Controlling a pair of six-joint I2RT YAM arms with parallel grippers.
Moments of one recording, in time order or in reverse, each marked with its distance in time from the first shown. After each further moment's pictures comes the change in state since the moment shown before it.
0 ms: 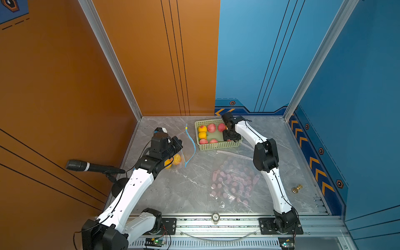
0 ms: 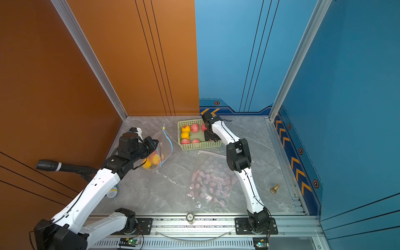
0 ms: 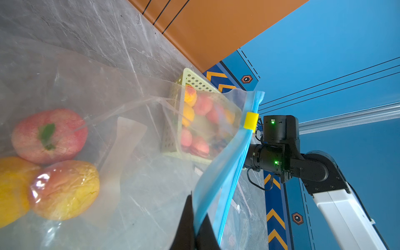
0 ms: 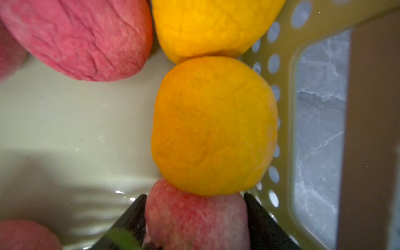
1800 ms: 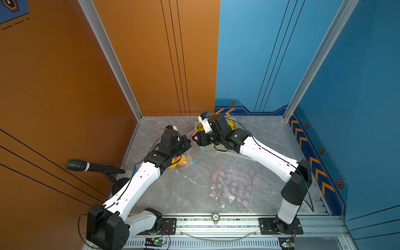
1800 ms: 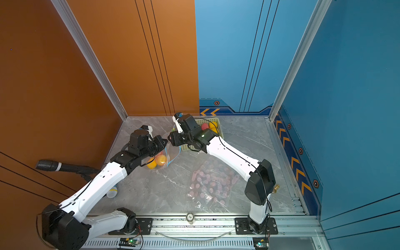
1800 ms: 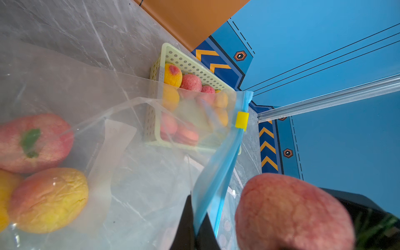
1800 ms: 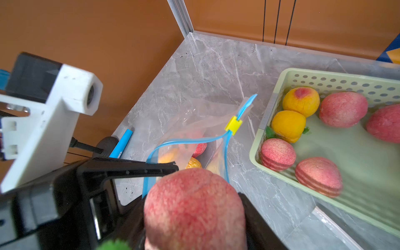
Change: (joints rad) left arm -0.111 0.112 0.069 0.021 -0.005 -0.007; right arm 0.405 -0.701 -0.558 0.563 -0.293 0.070
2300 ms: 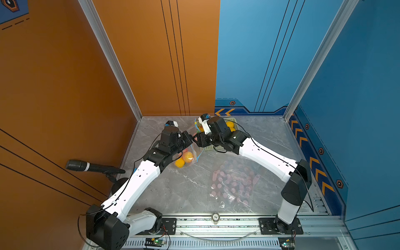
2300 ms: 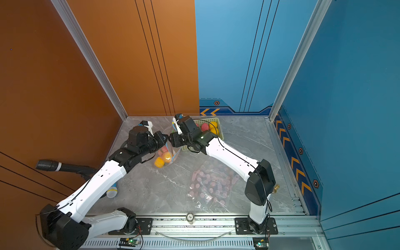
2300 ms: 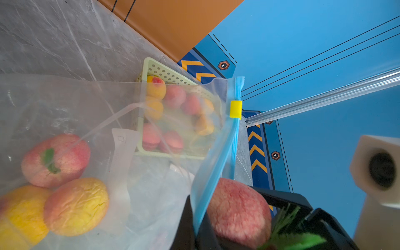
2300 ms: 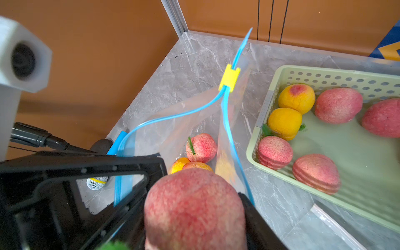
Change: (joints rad) left arm -0.026 0.008 0.071 -0.004 -0.018 0.001; right arm 0.012 -0.002 -0.021 0.016 0.050 0.008
